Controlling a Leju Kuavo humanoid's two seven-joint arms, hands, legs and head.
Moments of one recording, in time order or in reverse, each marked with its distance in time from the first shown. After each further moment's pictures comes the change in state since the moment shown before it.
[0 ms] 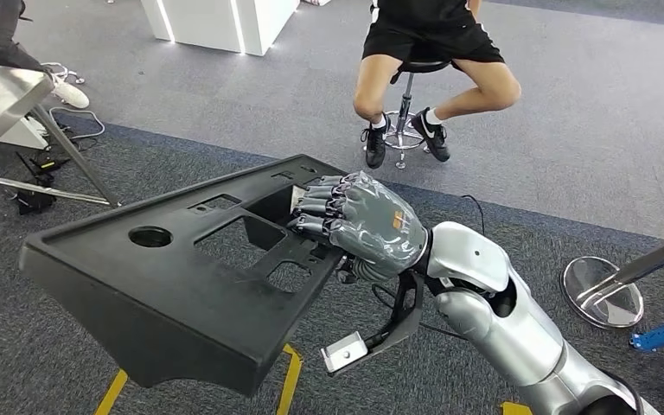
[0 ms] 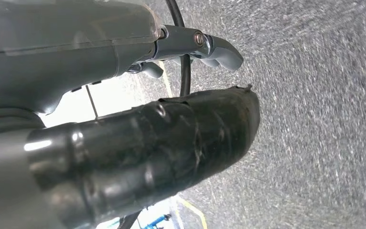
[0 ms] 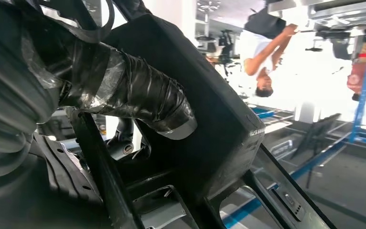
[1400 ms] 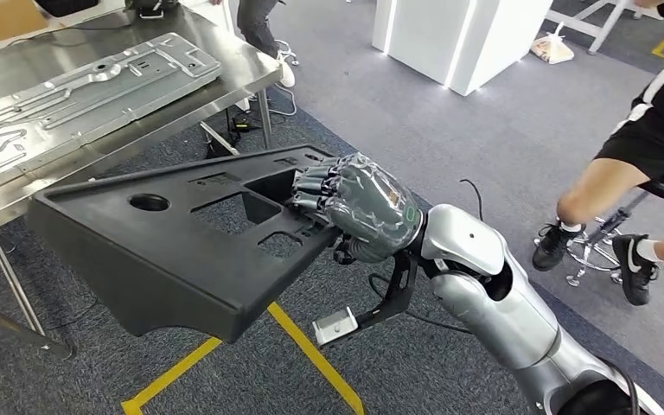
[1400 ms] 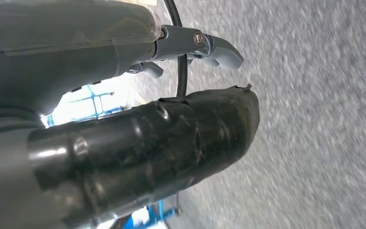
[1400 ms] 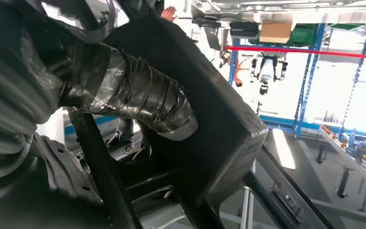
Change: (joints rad) left arm 0.004 -0.006 0.000 0.001 -0.002 -0.002 -0.007; right arm -0.074 -0.003 -0.001 0.065 0.018 0.024 0.031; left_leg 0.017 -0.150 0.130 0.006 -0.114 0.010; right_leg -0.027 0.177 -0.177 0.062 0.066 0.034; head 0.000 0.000
